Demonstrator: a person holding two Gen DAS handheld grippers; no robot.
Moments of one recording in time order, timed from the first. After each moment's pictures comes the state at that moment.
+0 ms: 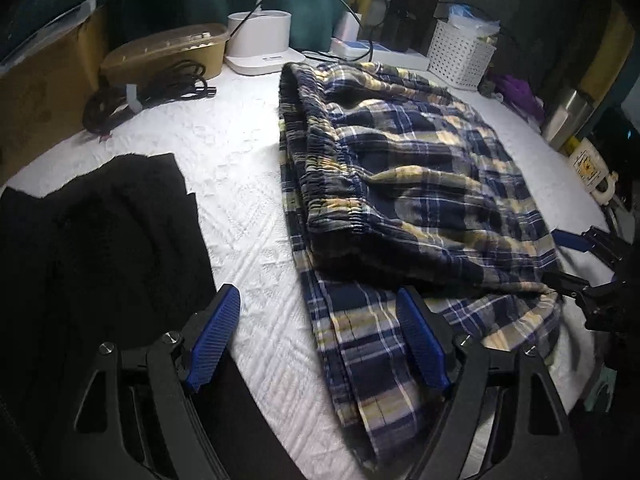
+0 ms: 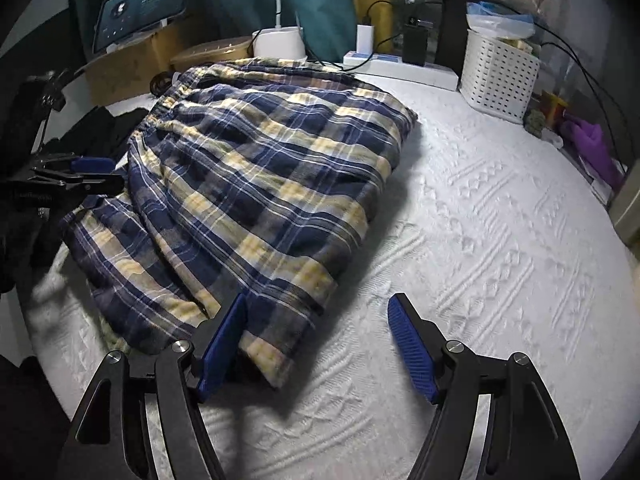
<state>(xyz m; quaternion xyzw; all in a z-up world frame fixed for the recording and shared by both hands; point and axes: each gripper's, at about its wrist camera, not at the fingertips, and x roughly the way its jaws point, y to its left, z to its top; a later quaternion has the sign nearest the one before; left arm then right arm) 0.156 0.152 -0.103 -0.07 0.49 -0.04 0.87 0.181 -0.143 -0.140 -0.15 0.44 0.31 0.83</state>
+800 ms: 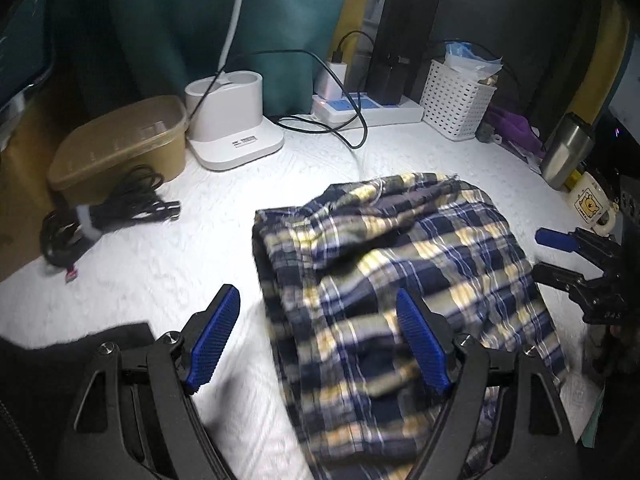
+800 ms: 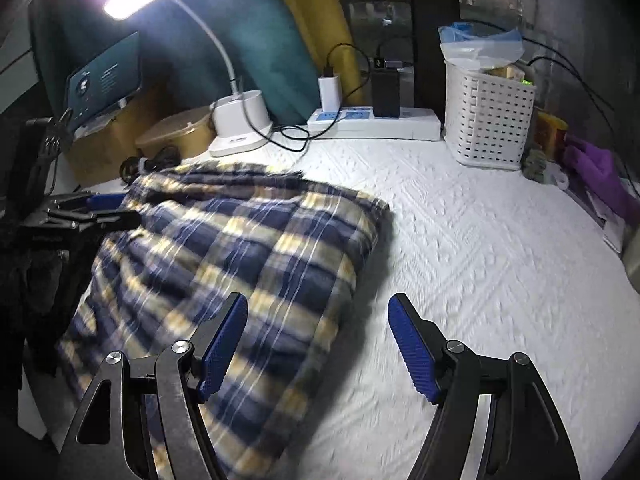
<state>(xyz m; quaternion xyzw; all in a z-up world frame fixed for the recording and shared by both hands) 0.262 0.150 -0.078 -0.03 0.45 -0.07 0.89 0.276 -0.128 -0.112 -0.07 0.40 0.31 0.86</state>
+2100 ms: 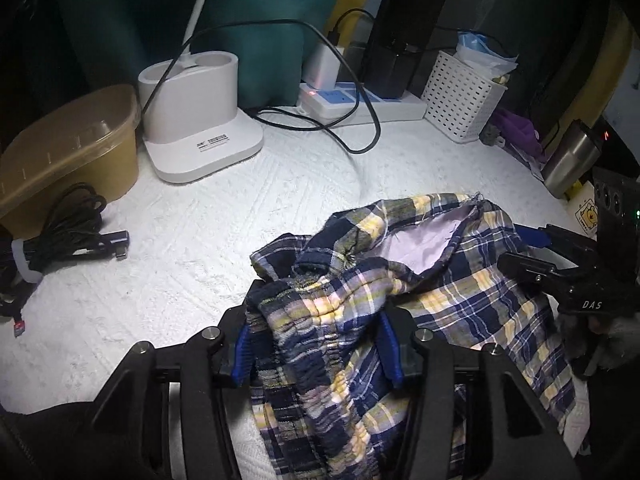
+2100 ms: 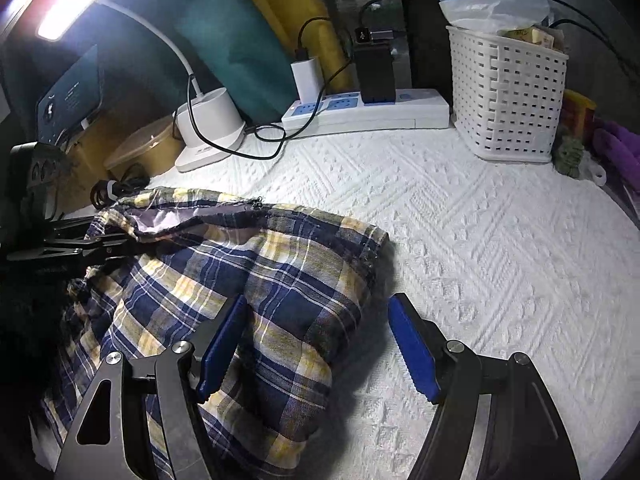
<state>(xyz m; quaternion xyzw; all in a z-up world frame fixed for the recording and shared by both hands) 0.316 0.148 -0.099 -0.06 0.46 -0.11 0.88 0.338 -0.106 -0.130 -0.04 0.43 0.31 0.85</state>
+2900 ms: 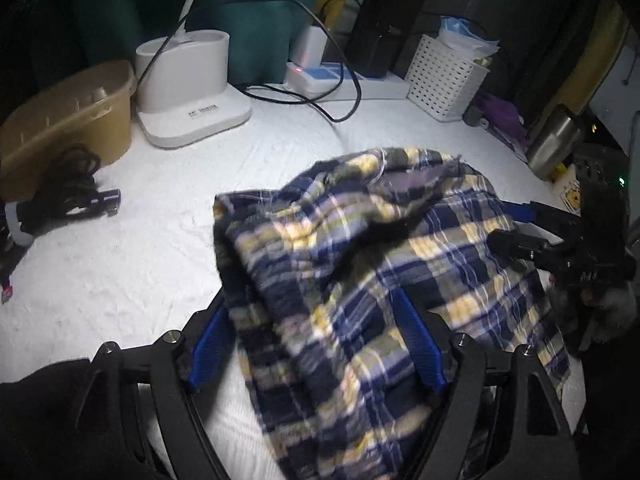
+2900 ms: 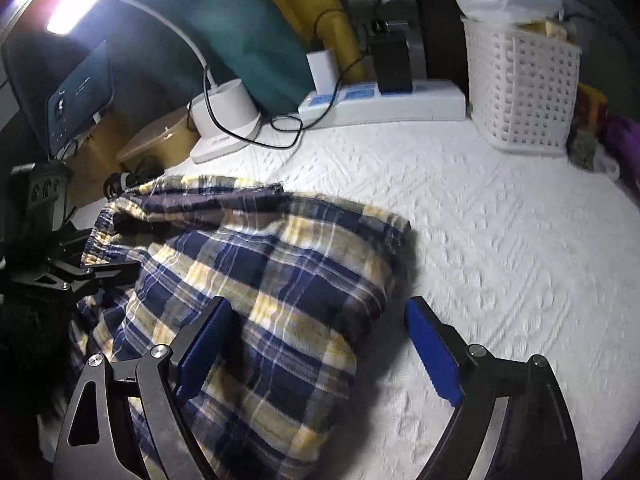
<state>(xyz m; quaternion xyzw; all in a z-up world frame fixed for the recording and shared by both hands) 0.295 0.146 -0.107 -0.06 0.47 -0.13 0.87 0.330 -0.099 -0.131 -0.04 0.44 0.33 0.84</state>
